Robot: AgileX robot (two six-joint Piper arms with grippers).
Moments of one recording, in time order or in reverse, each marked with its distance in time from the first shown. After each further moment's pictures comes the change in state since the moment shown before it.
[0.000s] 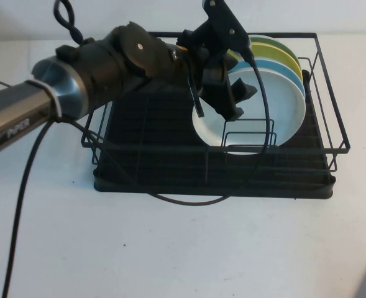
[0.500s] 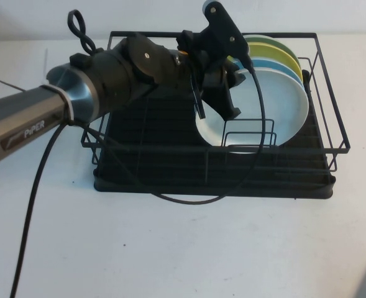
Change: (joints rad) right arm 0.000 0.000 0.000 0.000 0.000 0.000; left arm 0.000 0.053 -0.008 -0.039 -0.108 0.092
